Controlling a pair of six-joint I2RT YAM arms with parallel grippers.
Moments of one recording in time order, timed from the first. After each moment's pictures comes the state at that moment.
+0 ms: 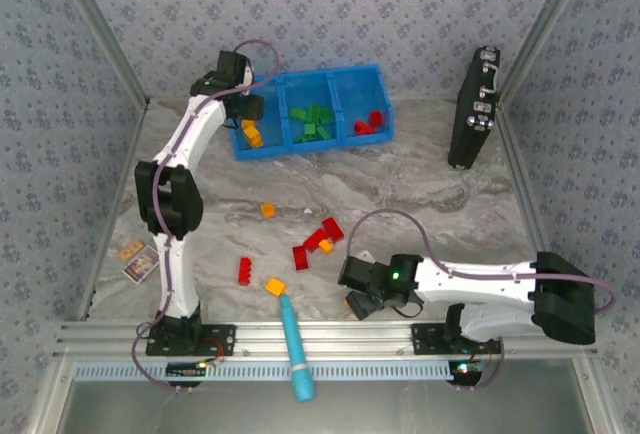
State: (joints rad) left arm -0.24 2.13 2.08 -0.84 -0.11 -0.09; right arm 1.26 1.23 0.68 -0.81 0.16 0.64
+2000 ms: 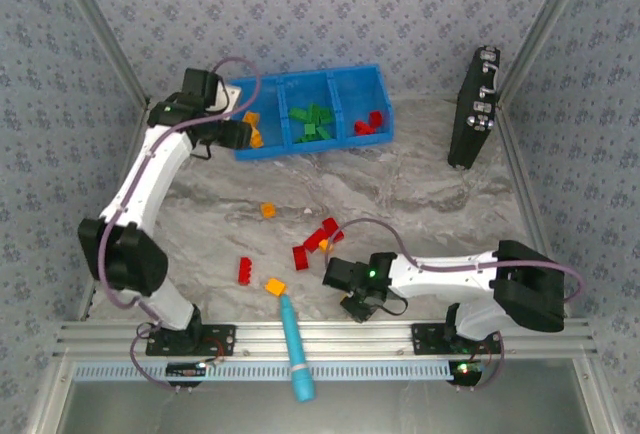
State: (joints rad) left arm -0.24 1.58 1.63 -0.96 0.03 0.06; right arm 1.26 1.41 0.74 -0.76 0.01 0.43
